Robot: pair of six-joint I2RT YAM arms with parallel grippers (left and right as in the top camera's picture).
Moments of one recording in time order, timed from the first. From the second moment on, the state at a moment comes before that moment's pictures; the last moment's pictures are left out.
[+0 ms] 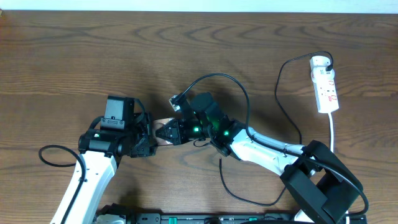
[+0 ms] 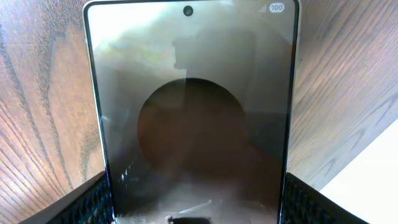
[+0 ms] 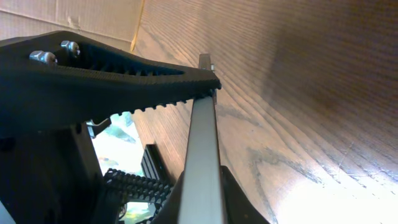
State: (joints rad) left arm -0.15 1.15 0.77 -0.76 0.25 -1.83; right arm 0.81 1.79 0.94 0.30 -0.66 0.82
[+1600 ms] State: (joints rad) left arm -0.15 1.14 0.77 -0.75 0.27 -1.78; right arm 0.81 1.79 0.94 0.27 -0.65 0.82
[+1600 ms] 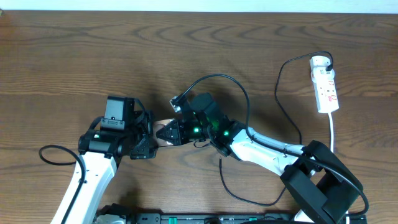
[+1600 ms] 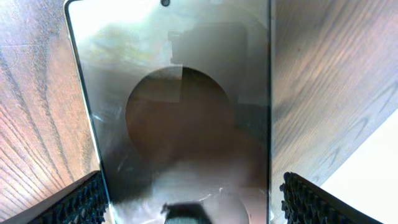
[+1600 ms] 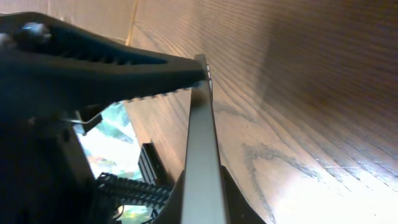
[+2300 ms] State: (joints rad) left arm -0.15 0.95 0.77 -0.66 0.31 -1.56; right arm 0.63 1.79 0.94 0.28 -0.63 1.05
